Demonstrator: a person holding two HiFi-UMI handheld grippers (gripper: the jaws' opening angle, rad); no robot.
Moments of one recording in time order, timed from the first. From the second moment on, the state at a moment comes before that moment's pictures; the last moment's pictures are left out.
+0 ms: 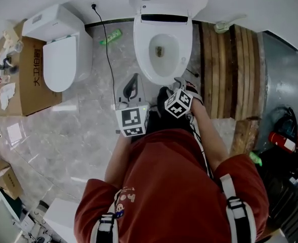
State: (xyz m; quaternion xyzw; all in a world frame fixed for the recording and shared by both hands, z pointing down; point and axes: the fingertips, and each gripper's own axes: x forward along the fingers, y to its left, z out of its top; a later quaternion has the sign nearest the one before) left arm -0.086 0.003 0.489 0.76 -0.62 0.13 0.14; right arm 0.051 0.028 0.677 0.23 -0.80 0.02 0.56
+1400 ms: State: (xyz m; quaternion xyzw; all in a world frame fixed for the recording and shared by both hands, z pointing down) left arm -0.115 -0.001 0.356 0.76 -0.64 0.07 0.00; right arm 0.054 -0.024 0.401 0.46 -0.87 0.03 0.17
